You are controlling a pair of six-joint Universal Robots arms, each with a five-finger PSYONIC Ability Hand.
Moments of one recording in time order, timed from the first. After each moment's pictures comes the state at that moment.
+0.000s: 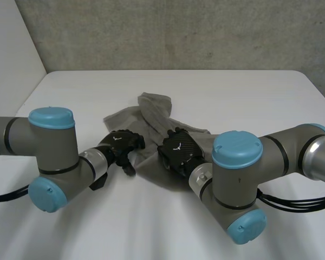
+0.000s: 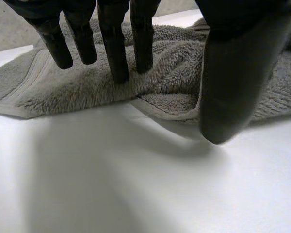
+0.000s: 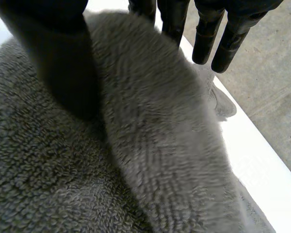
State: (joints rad) left arm 4.30 -2.28 -1.38 3.19 -1.30 3.22; right arm 2.27 -0.86 1.37 -0.21 1.49 2.58; left_hand 0.66 0.68 0.22 0.23 0.50; right_hand 0.93 0.93 0.21 0.23 0.75
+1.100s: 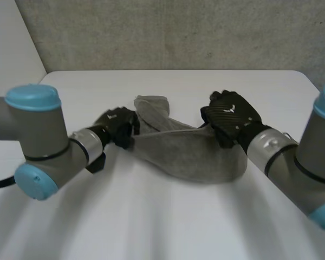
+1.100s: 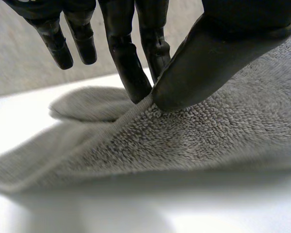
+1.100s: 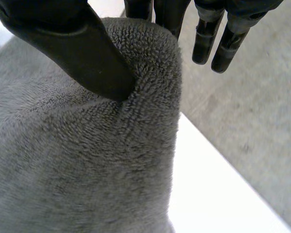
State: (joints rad) left arm 4.31 -2.15 -1.34 3.17 -1.29 3.10; right arm 2.01 -1.27 1.55 -0.09 1.30 2.67; left_hand 1.31 1.30 0.22 0.23 1.15; right_hand 1.32 1.30 0.21 0.23 1.15
